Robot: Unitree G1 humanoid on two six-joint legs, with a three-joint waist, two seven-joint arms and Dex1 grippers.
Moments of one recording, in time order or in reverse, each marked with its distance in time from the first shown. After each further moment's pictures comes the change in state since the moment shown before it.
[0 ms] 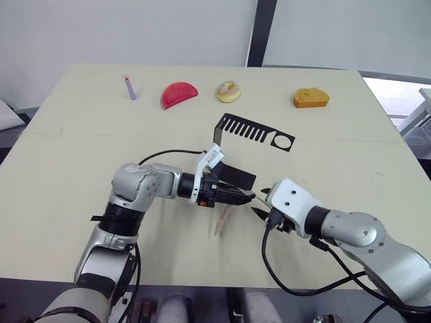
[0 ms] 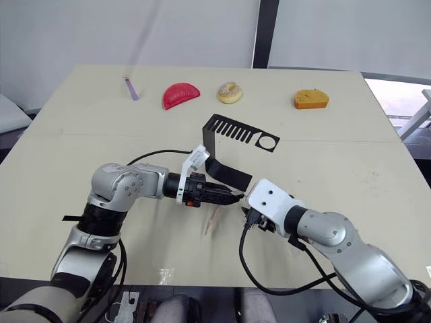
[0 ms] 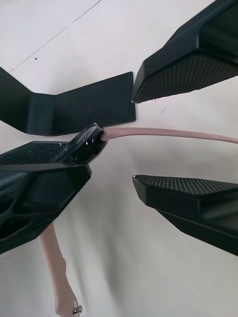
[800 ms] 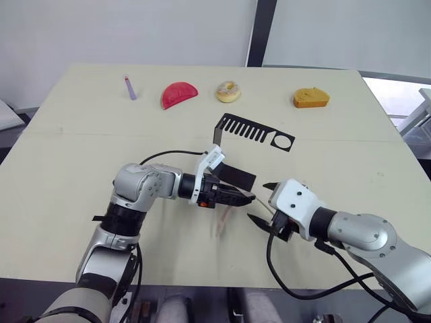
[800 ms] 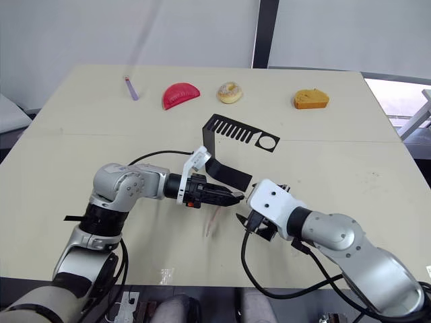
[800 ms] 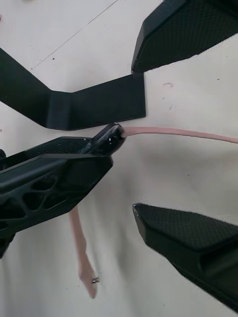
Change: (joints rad) left arm -0.001 -0.014 0.000 -0.003 0.027 0.017 -0.014; right arm -0.023 -0.011 -0.031 -0.039 0.072 0.014 0.000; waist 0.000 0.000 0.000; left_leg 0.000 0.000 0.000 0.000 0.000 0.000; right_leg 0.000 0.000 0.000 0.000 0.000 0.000
